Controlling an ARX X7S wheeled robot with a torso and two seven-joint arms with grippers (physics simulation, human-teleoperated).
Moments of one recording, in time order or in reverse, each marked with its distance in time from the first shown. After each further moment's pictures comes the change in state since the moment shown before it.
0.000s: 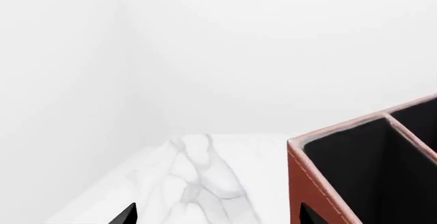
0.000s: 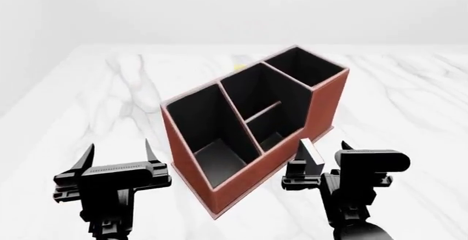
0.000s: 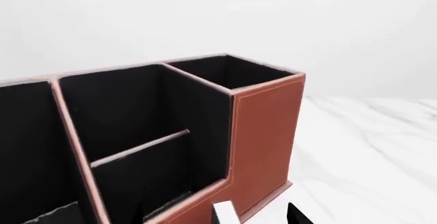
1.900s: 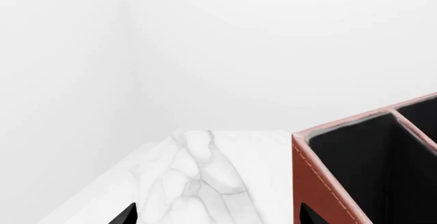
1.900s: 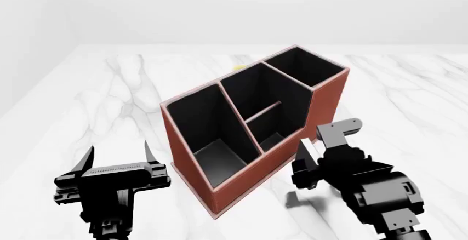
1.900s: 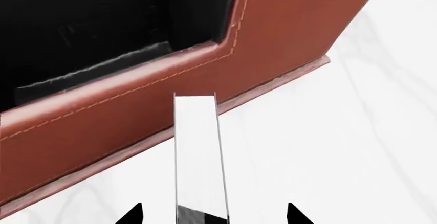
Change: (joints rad) left arm -0.005 -0.033 0.027 -0.035 -0.046 0.030 -0.046; right arm 0.592 0.104 -0.224 0.815 0.060 0.397 -0.277
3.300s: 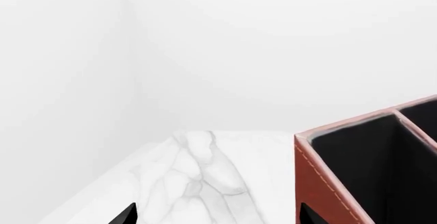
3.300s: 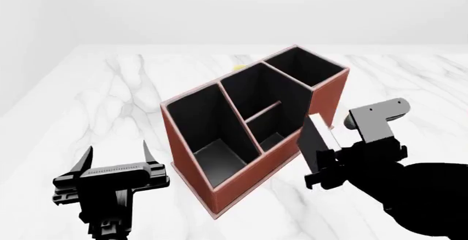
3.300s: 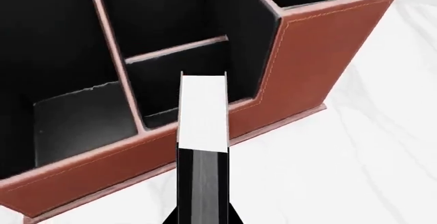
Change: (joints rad) left arm -0.001 -0.025 0.020 -0.001 -0.024 0.011 -0.032; right arm -0.058 0.284 0.263 -0.728 0.966 0.461 0.576
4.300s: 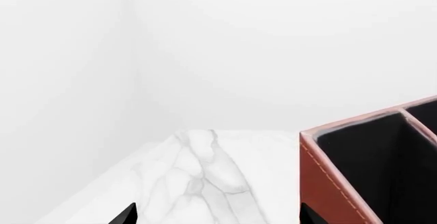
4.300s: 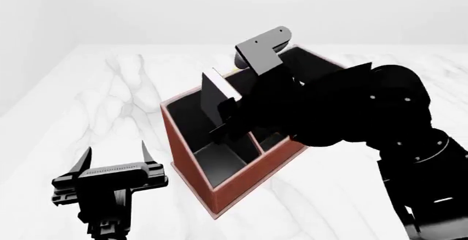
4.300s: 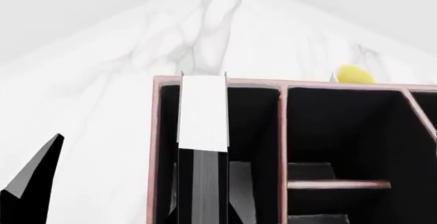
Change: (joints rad) left arm -0.006 -0.015 0.007 -0.026 -0.023 0.024 -0.015; right arm 0.600 -0.304 -0.562 0.400 0.094 -0.156 -0.085
